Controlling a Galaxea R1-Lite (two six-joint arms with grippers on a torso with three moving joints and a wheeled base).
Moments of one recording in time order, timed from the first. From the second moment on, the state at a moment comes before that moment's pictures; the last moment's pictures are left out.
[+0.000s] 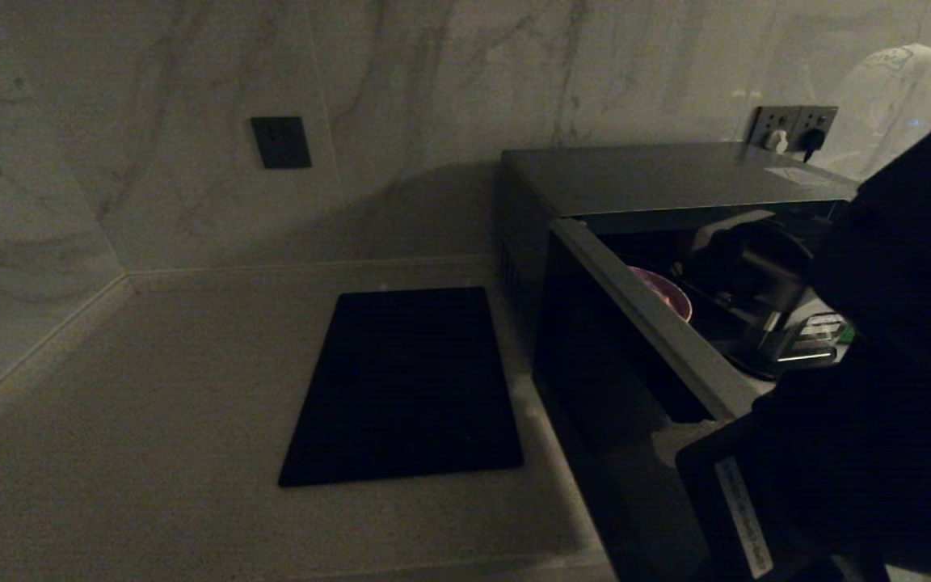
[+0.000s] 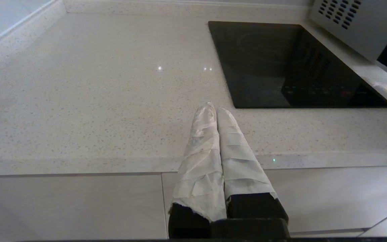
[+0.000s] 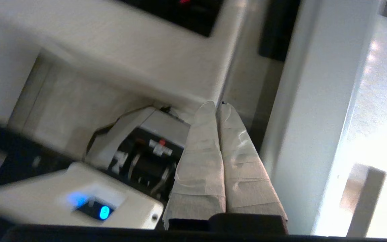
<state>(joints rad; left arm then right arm) 0.00 0.00 0.00 -0.01 0.03 -0.07 1.13 1.57 -1.54 0.90 -0.57 0.55</state>
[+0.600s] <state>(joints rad) 0.00 0.00 0.00 -0.01 0.03 -0.07 0.99 1.55 -1.49 0.90 -0.57 0.56</state>
